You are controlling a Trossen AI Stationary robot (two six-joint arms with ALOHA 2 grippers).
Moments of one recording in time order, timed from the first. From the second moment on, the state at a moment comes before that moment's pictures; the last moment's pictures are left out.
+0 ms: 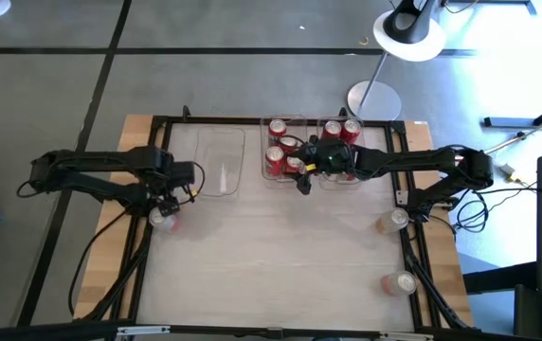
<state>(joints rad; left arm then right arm) 0.17 1.02 0.79 -1.45 -0.06 -0.32 -0.23 1.46 0.89 0.11 -0.01 0.02</state>
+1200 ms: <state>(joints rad) 0.17 1.04 1.30 -1.16 -0.07 -0.26 -0.17 1.62 0.93 0.69 -0.20 0.02</state>
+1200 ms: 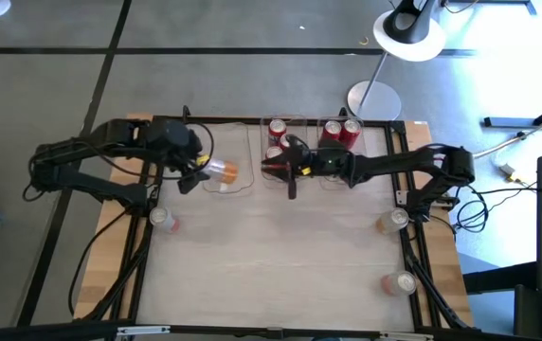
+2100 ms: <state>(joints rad) 0.17 1.14 1.30 -0.76 -0.09 -0.09 -0.17 1.81 1.07 0.71 -0.21 0.02</state>
